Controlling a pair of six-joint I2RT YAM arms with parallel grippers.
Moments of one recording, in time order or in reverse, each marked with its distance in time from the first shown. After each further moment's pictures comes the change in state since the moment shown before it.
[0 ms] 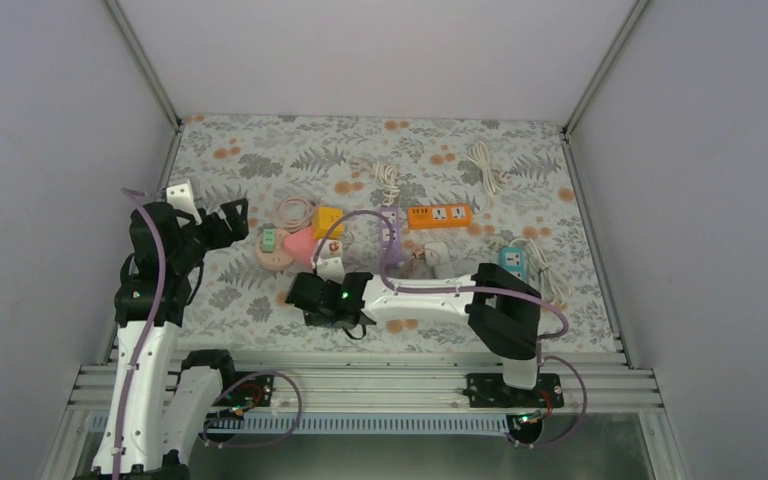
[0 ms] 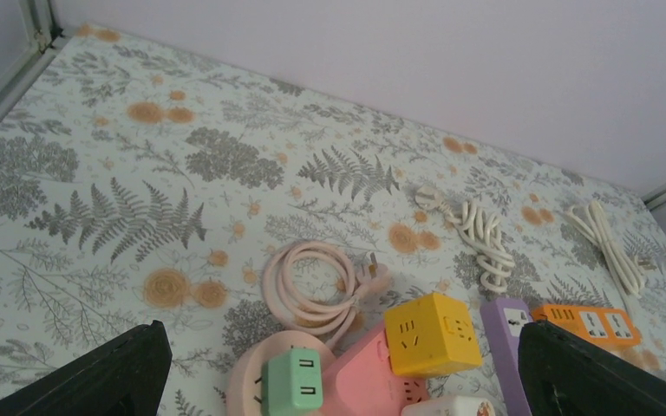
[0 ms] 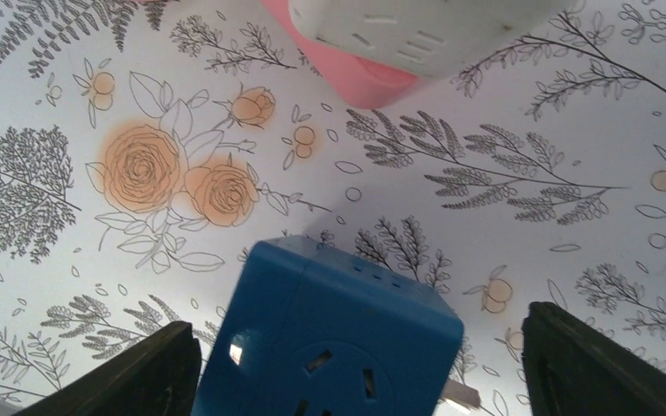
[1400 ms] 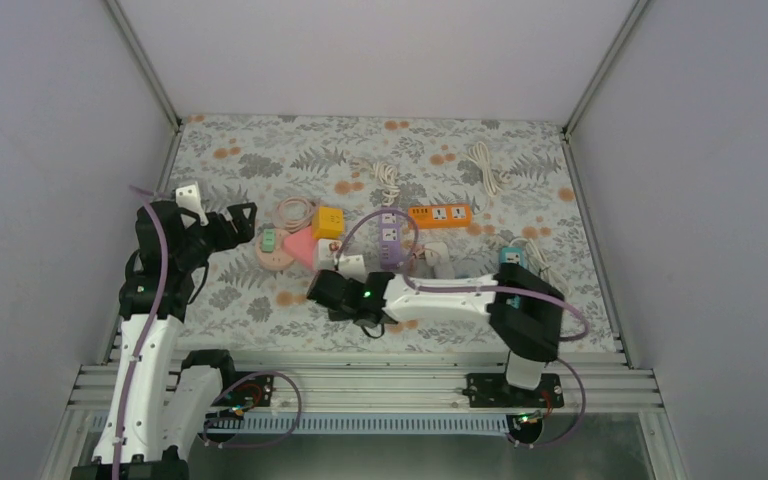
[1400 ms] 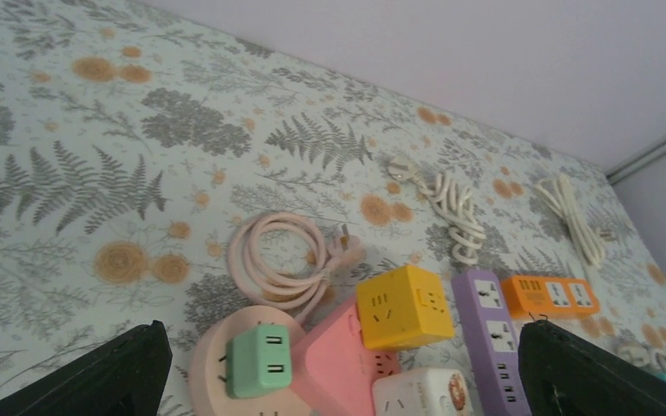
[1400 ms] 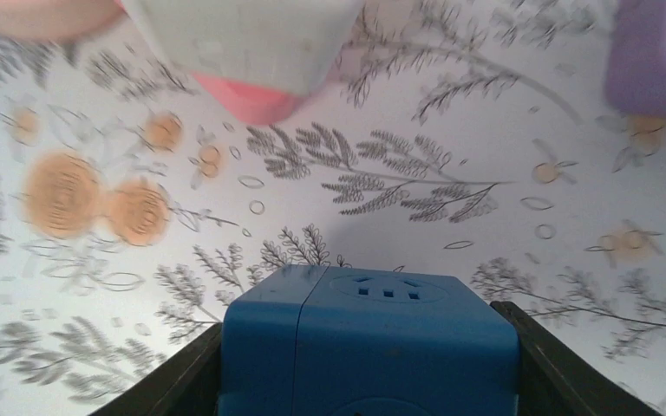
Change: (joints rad) left arm 0.000 0.029 -0.032 0.003 0.070 -0.026; right arm -0.042 -0.064 -0.132 0.058 0.030 0.037
